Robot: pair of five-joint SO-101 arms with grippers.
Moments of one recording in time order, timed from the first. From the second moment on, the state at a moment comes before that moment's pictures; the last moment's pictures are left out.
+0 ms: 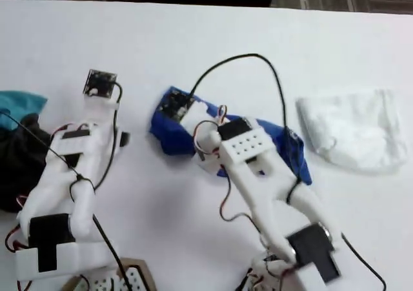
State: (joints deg) left arm -16.6 -6.8 48.3 27.6 -15.0; right arm -29.9 -4.8 31.5 57.3 32.7
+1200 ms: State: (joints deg) left arm -16.6 -6.8 48.3 27.6 -15.0; right arm -8.2 14.5 -7.5 68.9 21.9
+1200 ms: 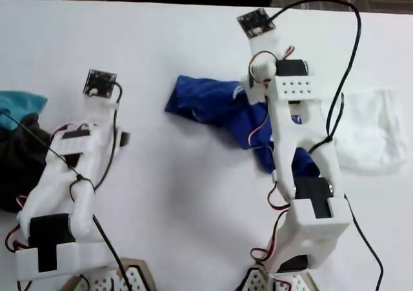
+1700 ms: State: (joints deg) left arm -16.6 -6.8 48.3 27.6 -15.0; right arm -20.6 14.5 -6.9 93.1 23.4
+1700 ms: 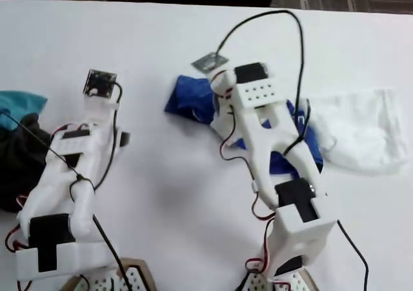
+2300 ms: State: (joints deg) left arm -16.6 -6.8 48.3 27.6 -15.0; right arm -8.6 21.8 5.2 62.3 24.0
